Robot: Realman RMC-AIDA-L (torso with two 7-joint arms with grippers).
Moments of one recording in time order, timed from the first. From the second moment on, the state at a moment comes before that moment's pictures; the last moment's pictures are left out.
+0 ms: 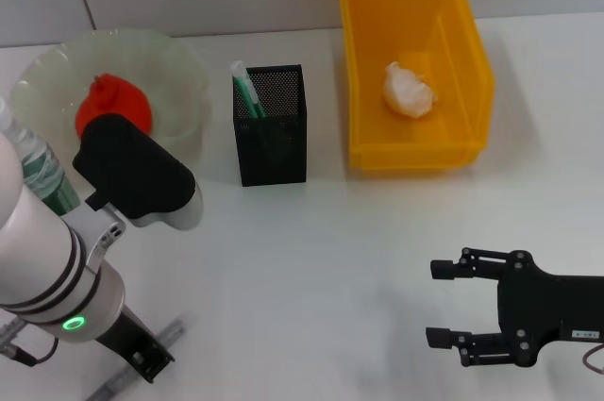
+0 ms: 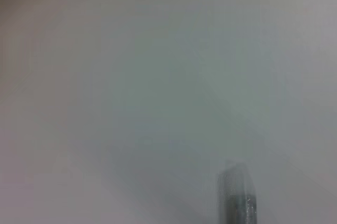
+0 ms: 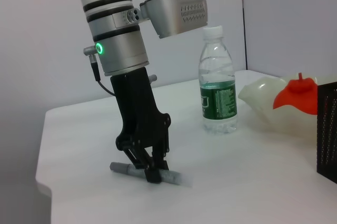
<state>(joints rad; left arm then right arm) -0.43 -2.08 1.88 1.52 2.72 1.58 -2.87 0.28 2.02 -0.87 -0.58 -1.85 -1.68 0.98</state>
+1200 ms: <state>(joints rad) -0.29 -2.07 1.82 1.79 2.36 1.00 -2.45 0.24 2.02 -0.80 -0.57 -1.85 -1.71 0.98</state>
